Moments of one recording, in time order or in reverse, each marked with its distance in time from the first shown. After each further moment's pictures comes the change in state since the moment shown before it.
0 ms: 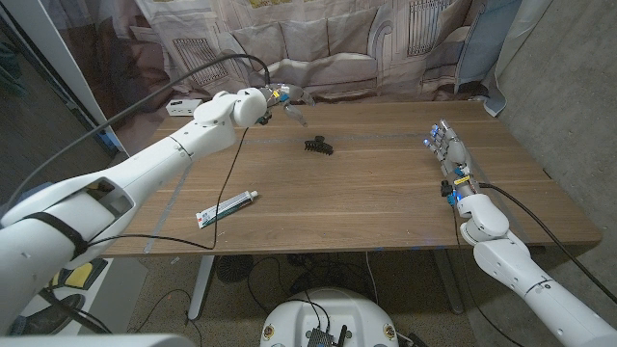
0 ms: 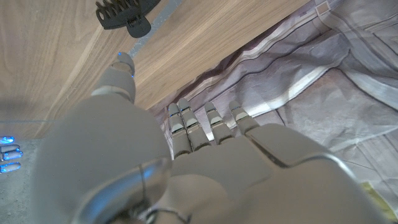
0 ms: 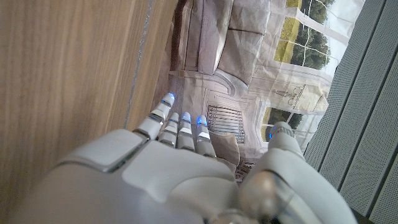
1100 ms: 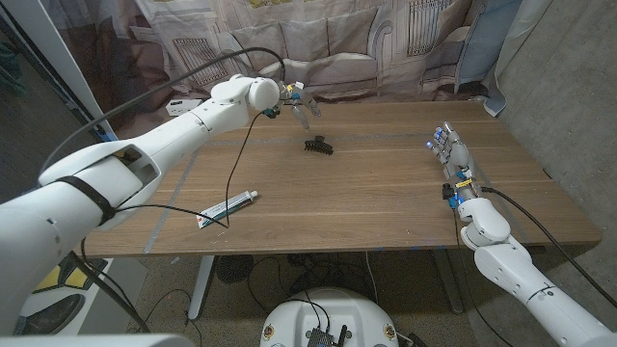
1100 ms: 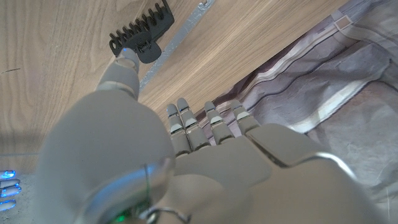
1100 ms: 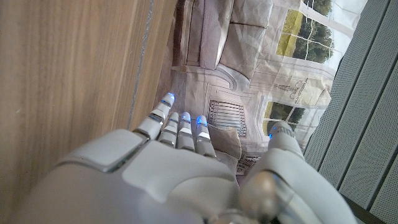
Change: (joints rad) left arm -0.180 -0.125 0.126 0.253 -0.008 -0.084 -0.141; left_hand 0.047 0.010 -0.008 0.016 0.004 0.003 -0.039 -0.013 0.005 0.002 -0.022 -0.010 0.005 0.011 0.000 0.000 0.003 0.010 0.073 0.000 0.000; right arm -0.037 0.006 0.015 -0.036 -0.005 -0.004 -0.040; right_hand 0.000 0.000 0.000 0.000 0.000 0.004 -0.004 0.000 0.000 0.000 0.000 0.000 0.000 0.005 0.005 0.000 0.005 -0.006 0.005 0.000 0.000
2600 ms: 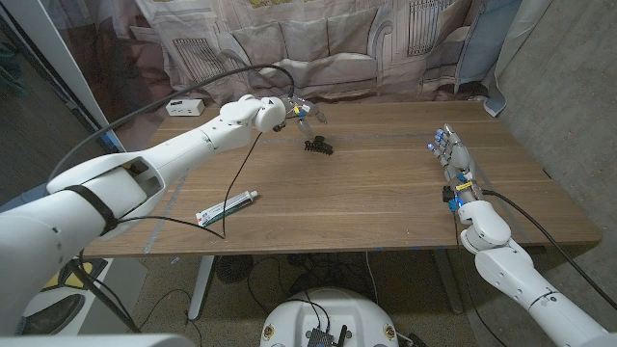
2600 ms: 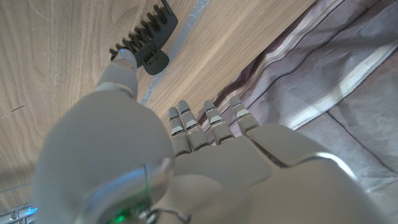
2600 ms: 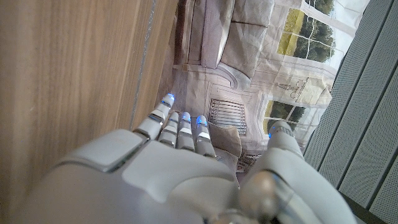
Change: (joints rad) left arm 0.052 0.004 0.061 0.015 0.150 -0.063 0.203; left_hand -0.006 -0.016 -0.032 0.023 0.004 -0.036 0.016 -0.002 0.000 -0.026 -0.001 -0.002 0.019 0.025 0.000 0.007 0.000 0.054 0.007 0.007 0.002; right arm -0.031 -0.001 0.011 -0.039 -0.014 -0.012 -0.031; right_hand 0.005 0.005 0.000 0.000 0.000 0.000 0.000 0.000 0.000 0.000 0.000 0.000 0.005 0.000 0.000 0.000 0.000 0.000 0.000 0.000 0.000
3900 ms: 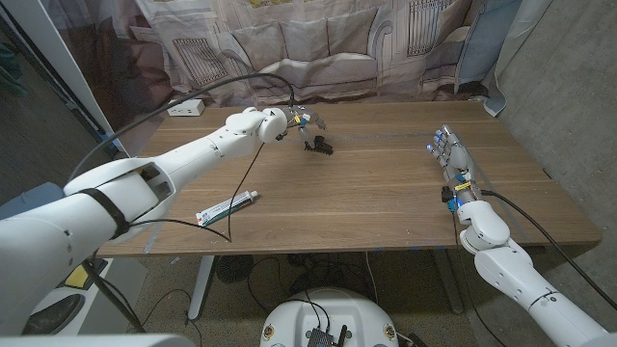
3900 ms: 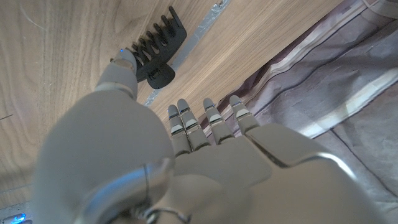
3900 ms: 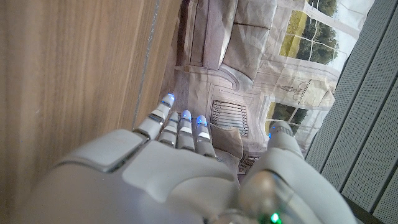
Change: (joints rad) left arm 0.008 -0.057 0.020 0.124 -0.038 -0.009 0.079; left_hand 0.006 0.006 -0.004 -0.004 0.004 0.035 0.000 0.013 0.000 0.029 0.003 0.015 0.004 0.033 -0.003 0.001 0.000 0.005 0.005 0.008 0.000; right arm -0.002 -0.001 -0.002 -0.008 -0.005 -0.019 -0.008; right_hand 0.000 0.000 0.000 0.000 0.000 0.000 0.000 0.000 0.000 0.005 -0.005 0.000 0.000 0.000 0.000 0.000 0.000 0.000 0.000 0.000 0.000
